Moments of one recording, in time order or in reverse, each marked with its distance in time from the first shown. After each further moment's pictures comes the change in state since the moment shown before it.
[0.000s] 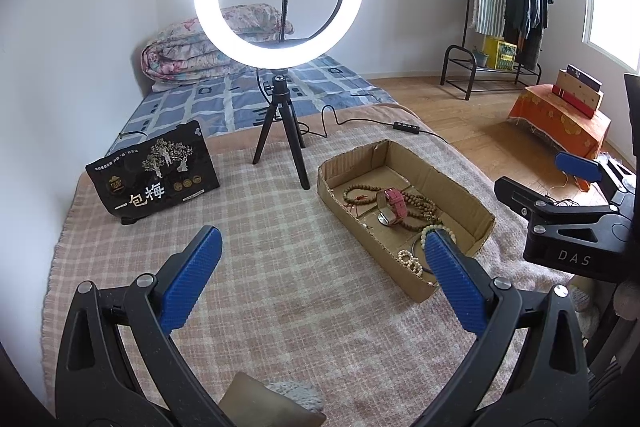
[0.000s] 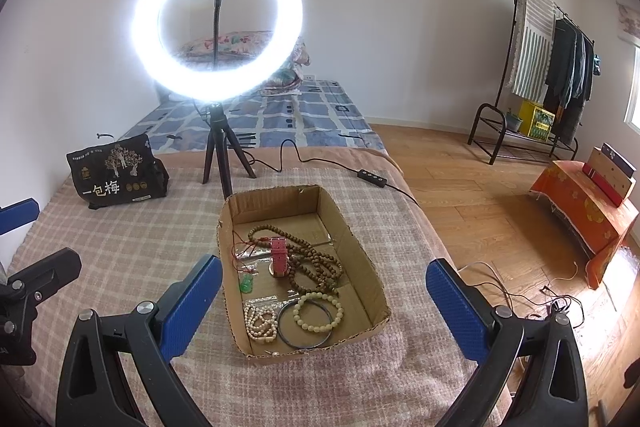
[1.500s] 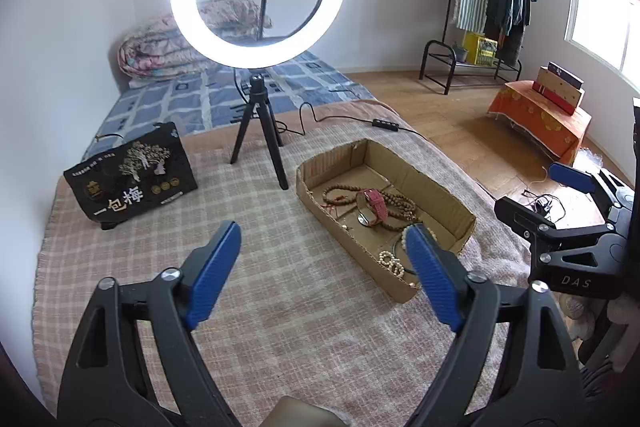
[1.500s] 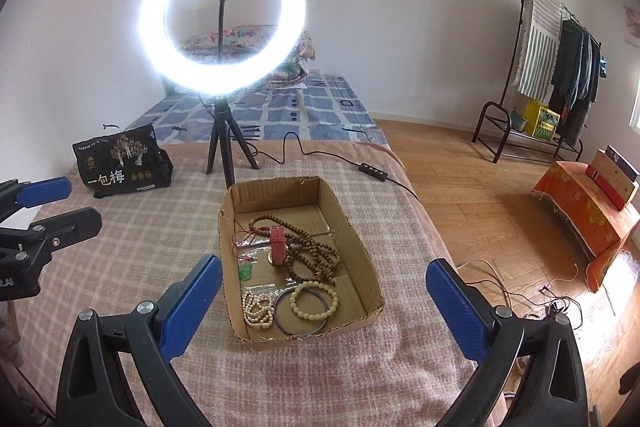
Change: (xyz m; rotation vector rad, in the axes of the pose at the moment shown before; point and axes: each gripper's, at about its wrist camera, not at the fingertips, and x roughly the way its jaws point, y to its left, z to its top) left arm 0.004 0.000 0.011 0.003 0.017 -0.077; right arm -0.009 -0.006 -0.005 -0.022 0.016 0.011
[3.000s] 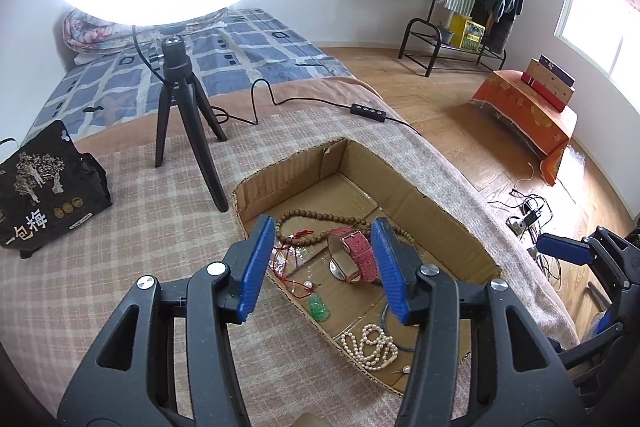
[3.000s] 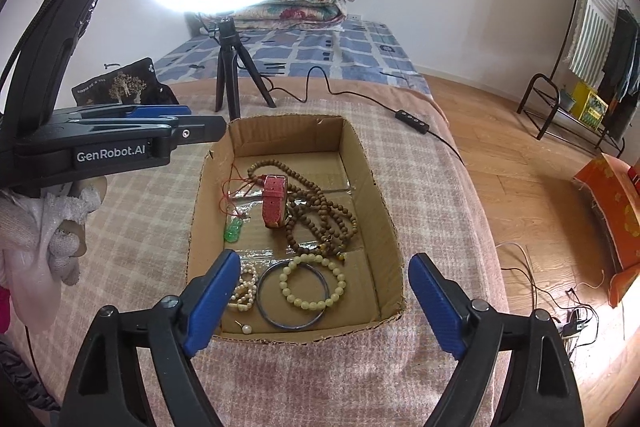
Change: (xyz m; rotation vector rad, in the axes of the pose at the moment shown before) left arm 0.162 -0.020 0.042 -0.029 0.114 -0.131; right arm 0.091 -0.017 -0.010 -0.092 0.196 0.134
